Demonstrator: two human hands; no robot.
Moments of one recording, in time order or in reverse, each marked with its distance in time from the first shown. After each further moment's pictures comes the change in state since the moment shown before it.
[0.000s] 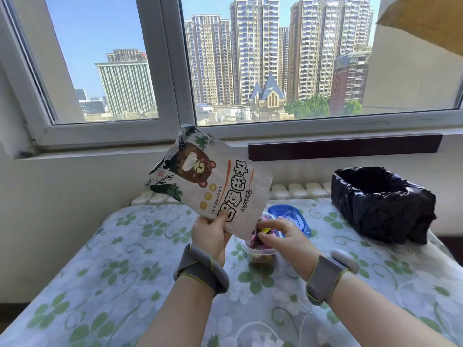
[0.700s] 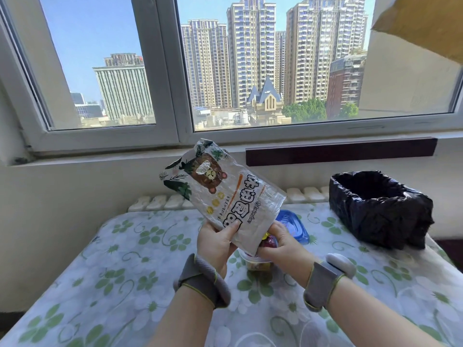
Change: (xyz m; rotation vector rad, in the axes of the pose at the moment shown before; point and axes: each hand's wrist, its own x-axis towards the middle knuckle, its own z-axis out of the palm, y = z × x) left_hand -0.006 -0.001 0.006 0.143 -0.109 -0.040; right_hand -0.005 -0.013 0.004 -0.062 -0.067 -0.056
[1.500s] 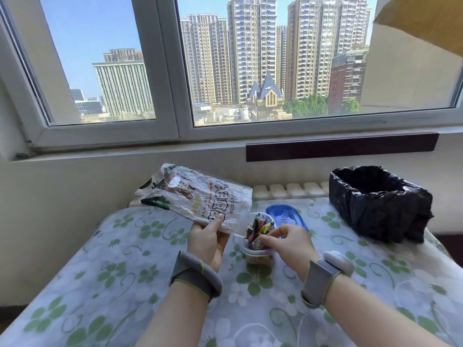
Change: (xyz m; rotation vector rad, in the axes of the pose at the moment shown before) left_hand 0.008 -0.001 -0.016 -0.187 0.151 -0.110; right_hand -0.007 0.000 -0.006 -0.142 0.274 0.210
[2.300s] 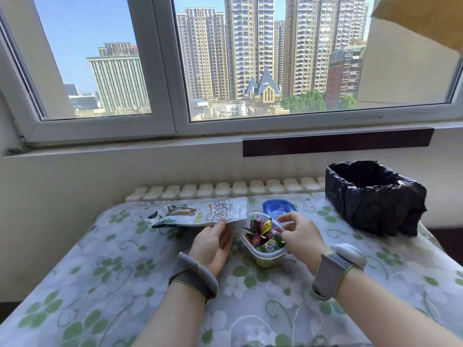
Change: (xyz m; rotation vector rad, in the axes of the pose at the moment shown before) left_hand 0.006 -0.026 -0.012 0.011 -0.172 -0.234; right_hand 0.003 0.009 -0.019 0.016 -0.020 0.052
